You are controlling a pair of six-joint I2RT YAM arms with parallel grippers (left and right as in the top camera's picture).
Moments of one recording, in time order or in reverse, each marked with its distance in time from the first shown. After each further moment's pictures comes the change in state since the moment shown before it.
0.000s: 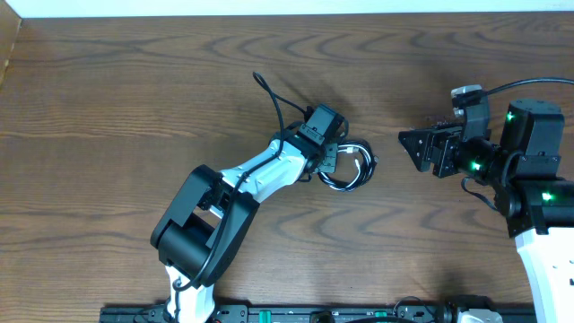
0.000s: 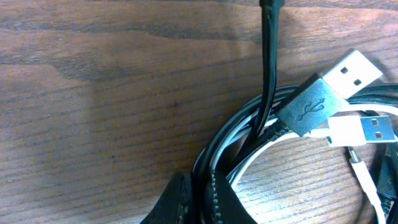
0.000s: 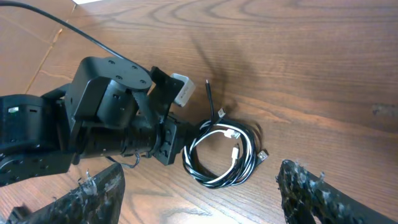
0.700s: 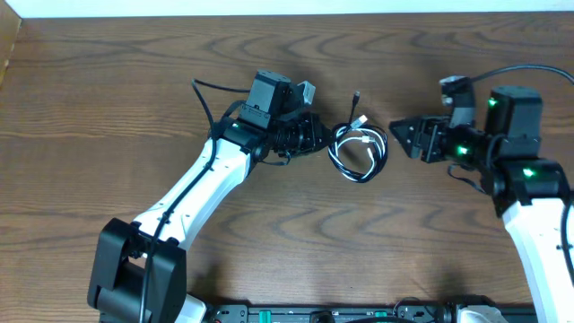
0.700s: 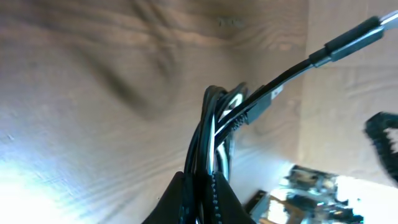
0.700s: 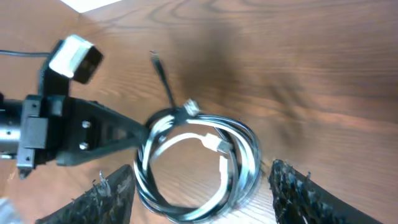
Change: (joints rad) left arm 0.201 -0.329 -0.034 -0.018 0.672 -0.242; right arm 0.043 0.122 0.000 0.105 -0.033 0.102
